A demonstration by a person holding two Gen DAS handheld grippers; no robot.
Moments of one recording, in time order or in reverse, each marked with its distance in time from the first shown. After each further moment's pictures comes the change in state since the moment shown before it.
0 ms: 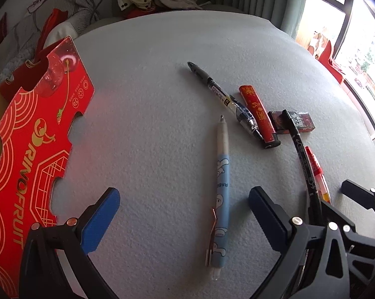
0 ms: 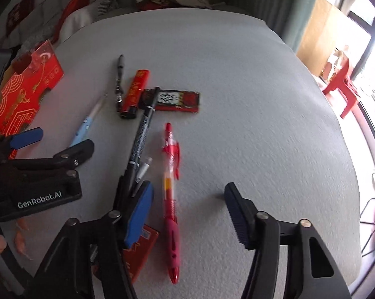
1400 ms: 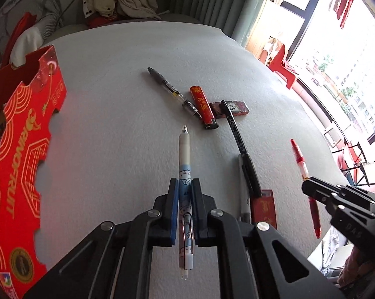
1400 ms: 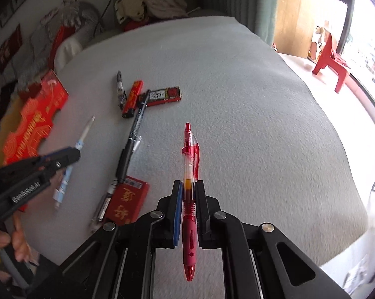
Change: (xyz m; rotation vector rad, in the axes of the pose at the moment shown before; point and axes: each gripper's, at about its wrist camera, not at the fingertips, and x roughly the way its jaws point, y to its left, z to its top) left arm -0.057 0.014 -0.026 0.058 -0.044 -0.295; right arm -0.058 -0.027 -0.049 0.219 -0.087 0.062
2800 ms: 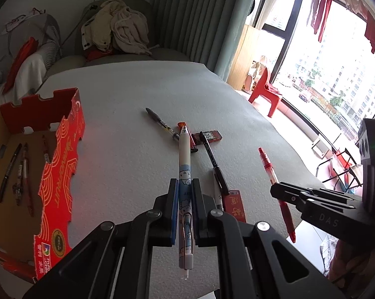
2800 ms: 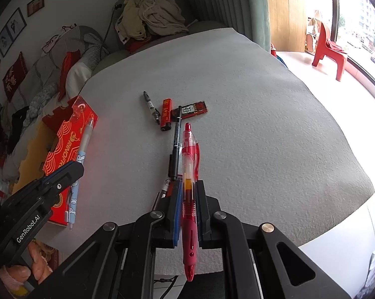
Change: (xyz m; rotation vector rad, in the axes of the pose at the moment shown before) left arm -0.094 -0.012 -0.015 0.047 -0.189 -0.046; right arm -0.041 0.043 -0.001 0.073 -0.052 0.060
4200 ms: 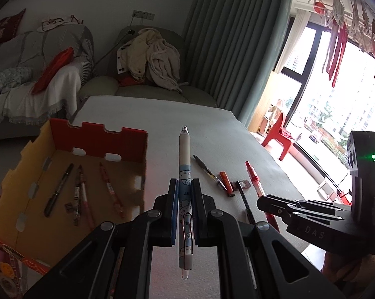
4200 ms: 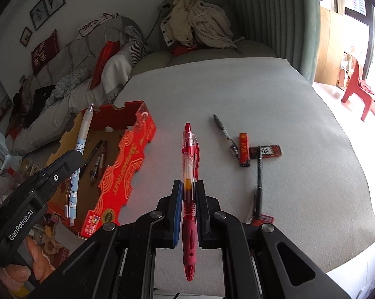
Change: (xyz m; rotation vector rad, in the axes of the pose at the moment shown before) left arm -0.086 0.092 0.021 -0.136 -0.213 0.060; right arm -0.002 0.129 0.036 -0.199 -0.046 0.090
